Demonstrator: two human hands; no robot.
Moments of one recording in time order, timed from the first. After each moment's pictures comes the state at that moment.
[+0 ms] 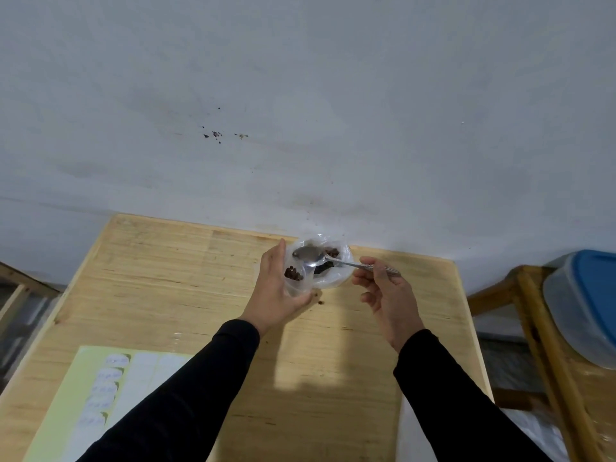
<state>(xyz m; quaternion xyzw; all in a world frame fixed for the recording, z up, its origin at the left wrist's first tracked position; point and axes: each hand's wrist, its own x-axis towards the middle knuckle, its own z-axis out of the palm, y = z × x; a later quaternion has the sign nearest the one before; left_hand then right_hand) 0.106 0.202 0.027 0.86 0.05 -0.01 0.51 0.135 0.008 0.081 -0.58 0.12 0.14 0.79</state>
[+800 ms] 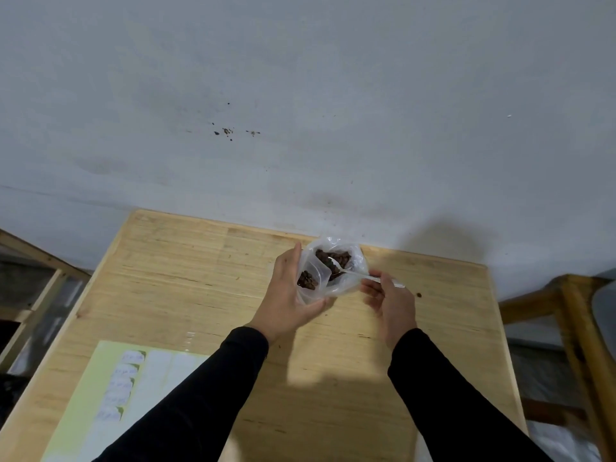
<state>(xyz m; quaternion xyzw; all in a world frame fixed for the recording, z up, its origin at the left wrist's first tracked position) 0.107 0.202 0.030 0.86 0.06 -0.03 0.51 0.160 0.024 0.029 -0.57 0.28 0.13 0.76</state>
